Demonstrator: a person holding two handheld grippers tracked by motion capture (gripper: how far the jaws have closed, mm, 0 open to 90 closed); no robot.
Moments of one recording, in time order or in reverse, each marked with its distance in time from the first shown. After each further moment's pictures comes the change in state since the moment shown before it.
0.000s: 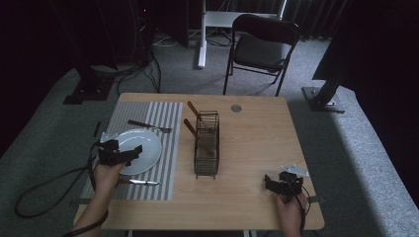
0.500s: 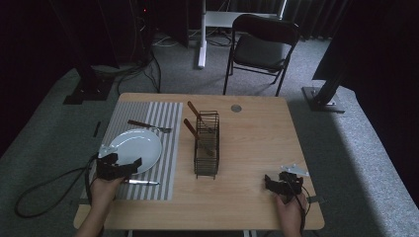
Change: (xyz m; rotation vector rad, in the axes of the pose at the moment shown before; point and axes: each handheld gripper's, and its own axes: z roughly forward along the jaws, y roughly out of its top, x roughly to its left) left arm -0.007 -0.035 -0.023 -0.004 -0.010 0.036; right arm 0.000 0.000 0.000 0.000 0.000 0.000
